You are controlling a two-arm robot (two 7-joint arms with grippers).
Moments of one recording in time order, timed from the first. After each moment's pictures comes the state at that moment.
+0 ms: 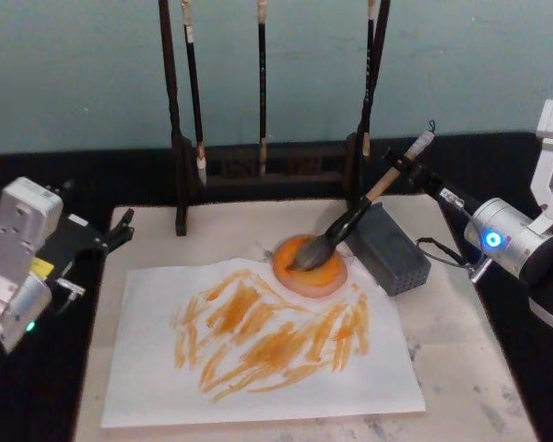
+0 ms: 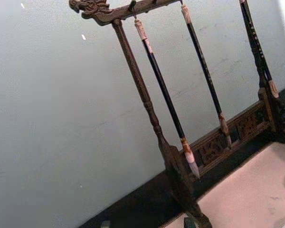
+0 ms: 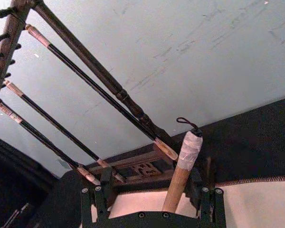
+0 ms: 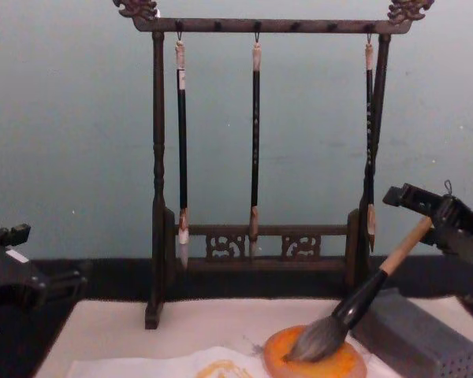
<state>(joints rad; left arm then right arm) -0.20 0.60 0.45 -1.41 -0.25 -0.12 0.03 0.44 0.39 -0.38 -1.15 1.14 0.21 0.33</state>
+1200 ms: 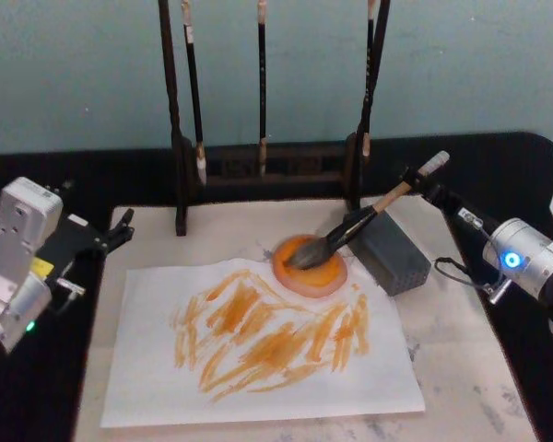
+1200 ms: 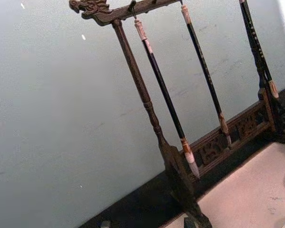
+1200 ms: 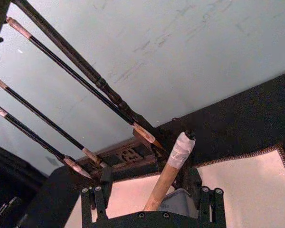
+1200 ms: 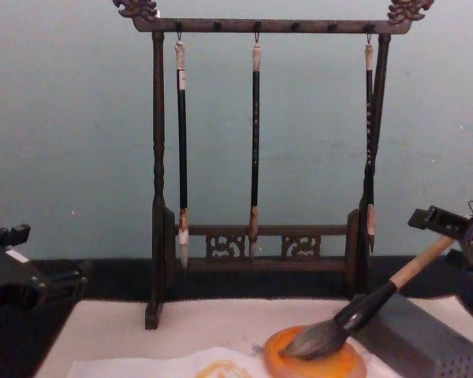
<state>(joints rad) -0.20 0.60 0.45 -1.41 -0.25 -0.12 0.03 0.36 0.45 -0.38 -1.22 1.18 0.20 0.27</state>
